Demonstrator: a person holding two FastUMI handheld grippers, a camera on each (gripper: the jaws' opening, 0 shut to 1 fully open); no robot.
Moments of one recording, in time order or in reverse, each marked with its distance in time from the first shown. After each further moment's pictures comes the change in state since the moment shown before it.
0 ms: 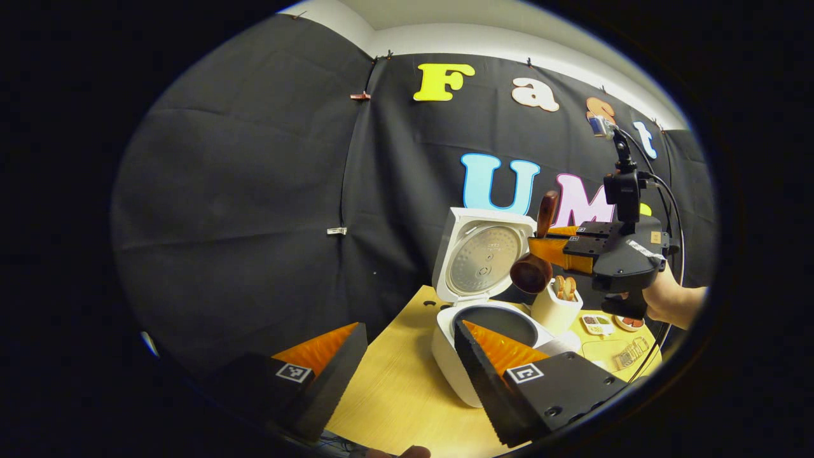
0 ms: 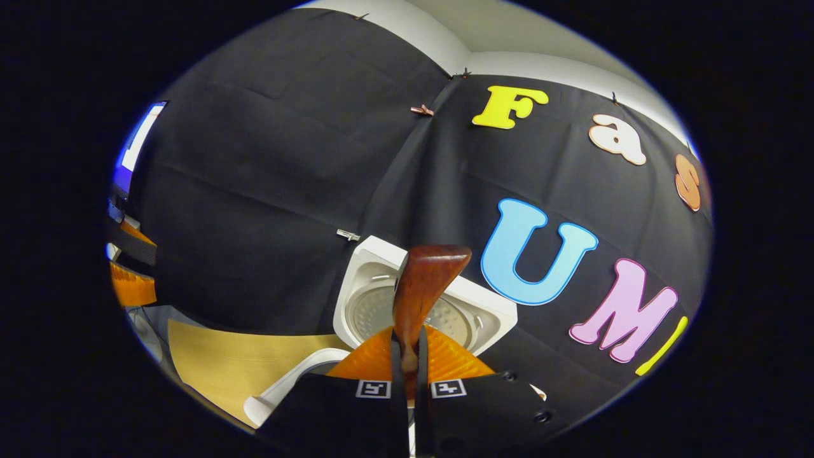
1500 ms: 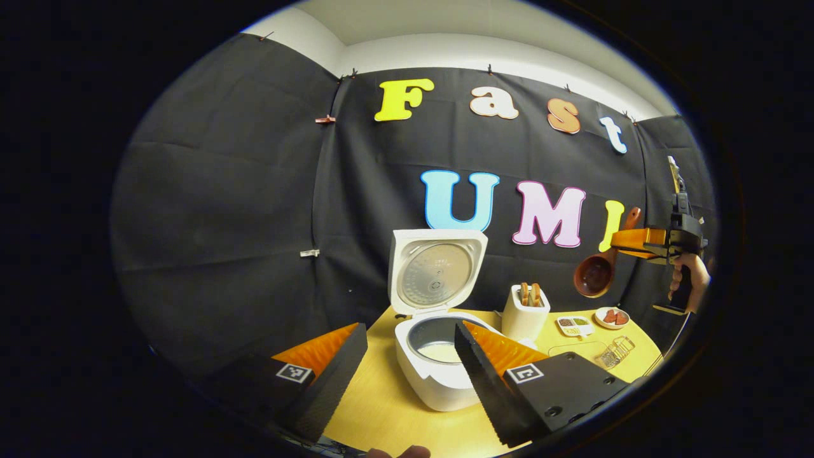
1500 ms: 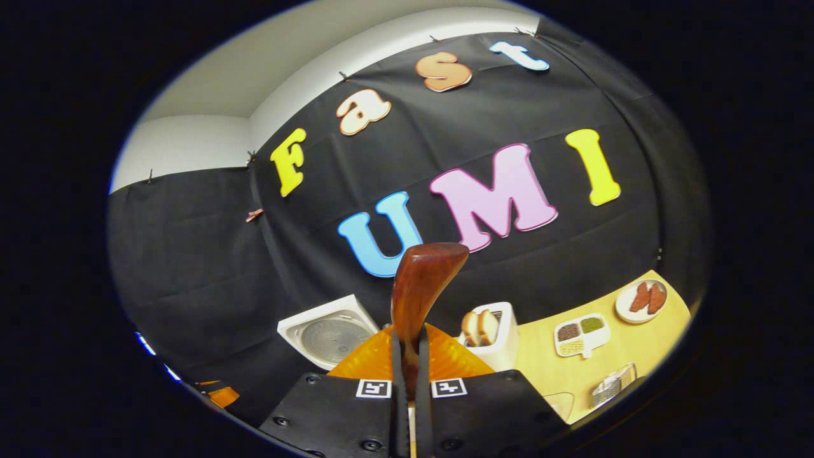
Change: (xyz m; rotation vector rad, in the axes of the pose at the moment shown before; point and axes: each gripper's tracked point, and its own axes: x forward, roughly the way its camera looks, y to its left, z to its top) left arm -0.037 -0.099 0.024 0.079 -0.072 -0.094; right arm -0.246 -0.214 -0.071 0.889 -0.102 -0.403
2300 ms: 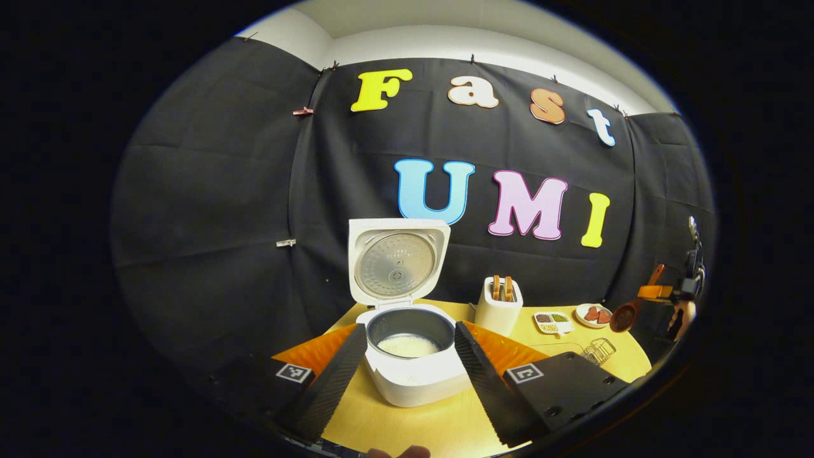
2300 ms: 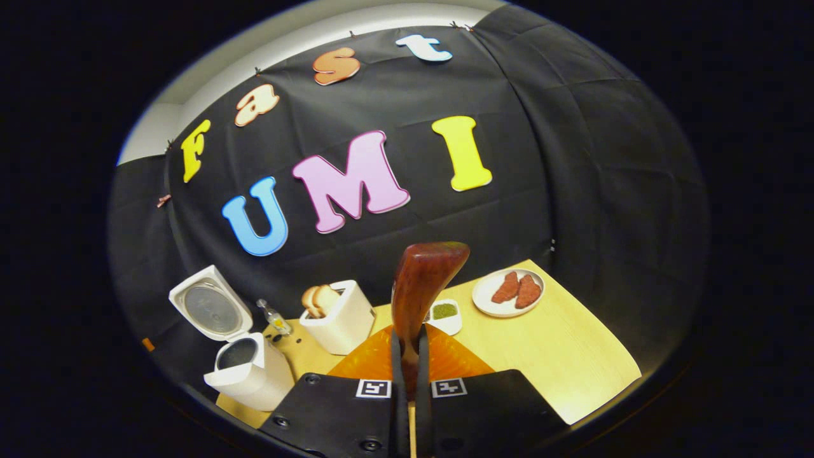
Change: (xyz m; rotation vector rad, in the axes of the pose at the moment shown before) left arm 0.004 -0.072 -0.006 -0.002 0.066 -0.030; right arm -0.080 -0.276 -0.045 -0.053 0.100 -0.399
